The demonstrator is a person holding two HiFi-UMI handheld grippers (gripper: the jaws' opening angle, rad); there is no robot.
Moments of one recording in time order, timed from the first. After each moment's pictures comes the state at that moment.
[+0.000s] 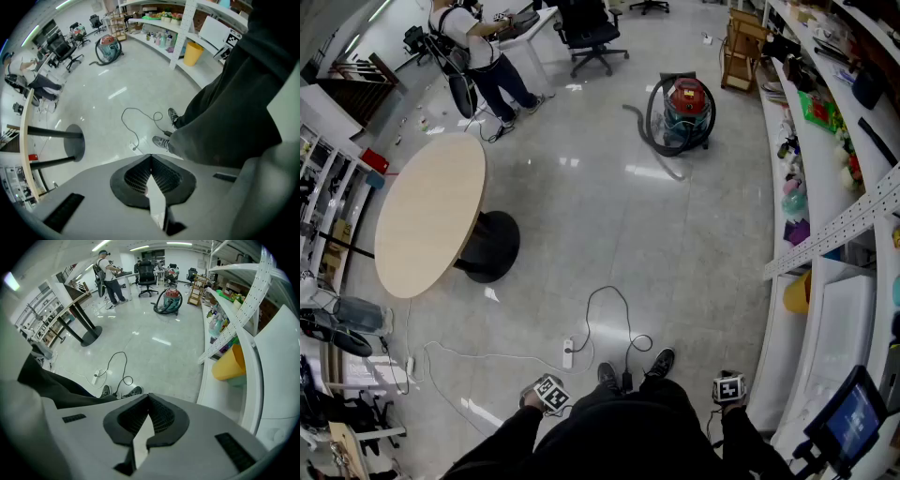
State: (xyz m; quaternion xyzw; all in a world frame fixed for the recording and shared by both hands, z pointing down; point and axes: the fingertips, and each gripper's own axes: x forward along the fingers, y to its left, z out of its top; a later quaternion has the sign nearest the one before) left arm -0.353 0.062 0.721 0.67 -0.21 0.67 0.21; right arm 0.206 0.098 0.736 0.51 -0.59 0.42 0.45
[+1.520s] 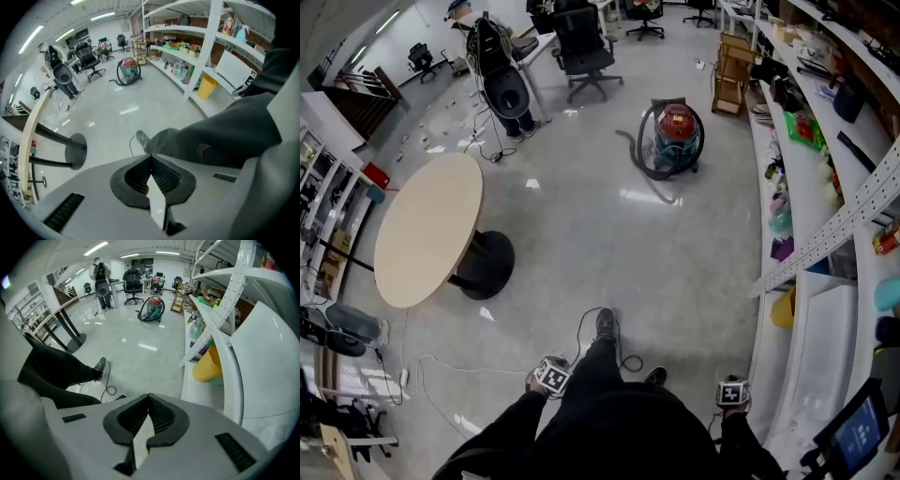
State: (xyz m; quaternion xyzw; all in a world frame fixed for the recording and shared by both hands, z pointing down) left arm -0.293 -0.026 0.683 0.72 -0.31 0.57 0.24; right arm 0.251 0.114 0.725 0.59 -0.55 0.41 0.42
